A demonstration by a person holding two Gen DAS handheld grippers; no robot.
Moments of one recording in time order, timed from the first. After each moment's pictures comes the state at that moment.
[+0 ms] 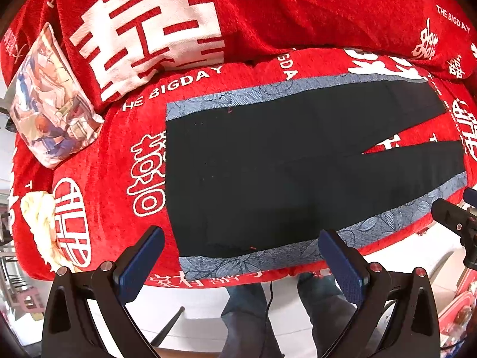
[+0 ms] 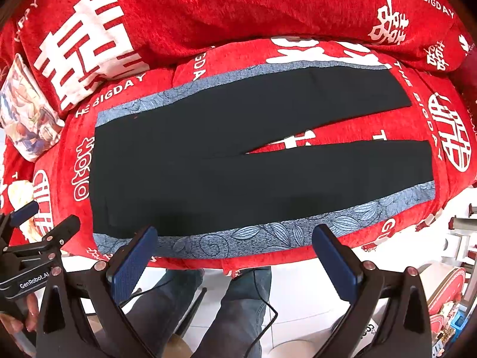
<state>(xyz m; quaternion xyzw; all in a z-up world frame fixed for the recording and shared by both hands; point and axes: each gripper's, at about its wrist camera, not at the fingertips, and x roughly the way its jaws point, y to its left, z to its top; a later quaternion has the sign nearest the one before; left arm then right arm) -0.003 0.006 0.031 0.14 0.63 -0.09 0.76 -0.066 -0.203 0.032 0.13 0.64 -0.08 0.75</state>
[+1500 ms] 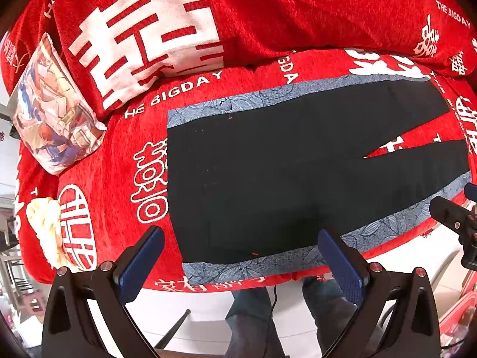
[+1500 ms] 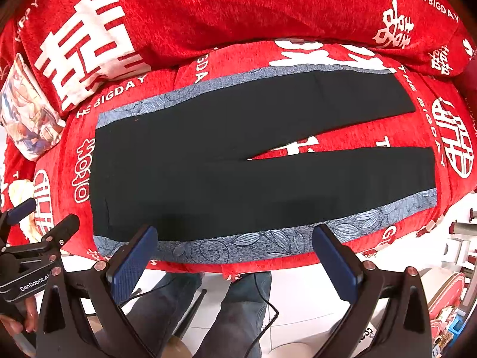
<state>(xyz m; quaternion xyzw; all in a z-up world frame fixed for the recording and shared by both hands) 0.001 0.001 0.034 0.16 0.63 -0.09 0.76 -0.056 -0.204 0.028 0.13 0.64 -0.07 0.75</state>
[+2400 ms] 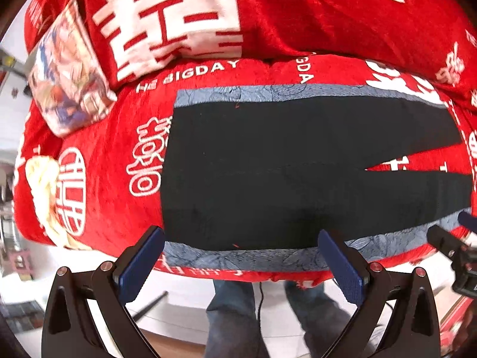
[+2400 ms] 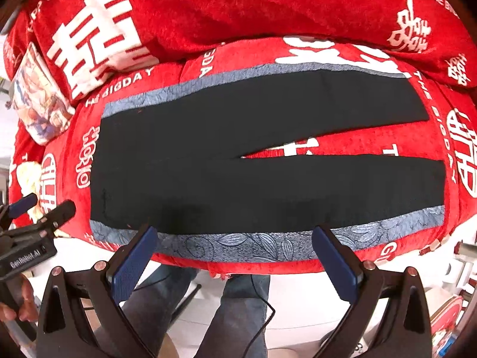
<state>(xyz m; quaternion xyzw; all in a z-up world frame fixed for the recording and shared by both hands) -0.013 -0.017 0.021 0.09 0.64 -0.01 0.76 -0.063 -0.238 0.009 0.12 0.65 -0.01 0.75</state>
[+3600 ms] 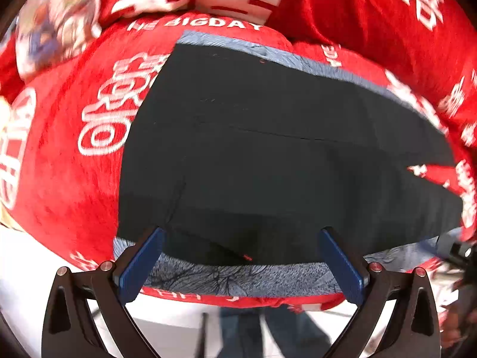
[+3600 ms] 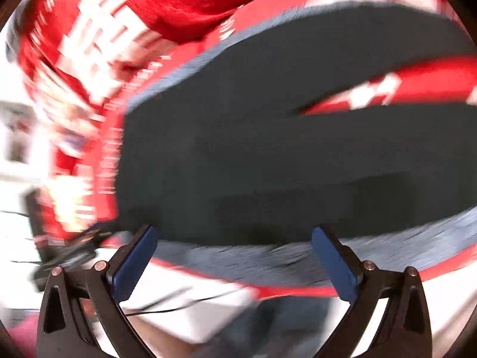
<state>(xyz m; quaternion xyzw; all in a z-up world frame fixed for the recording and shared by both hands) -0.032 0.079 -0.103 -0.06 0.63 -0.07 0.77 -0.082 -0.234 -0.114 0.32 0.60 0.10 0.72</state>
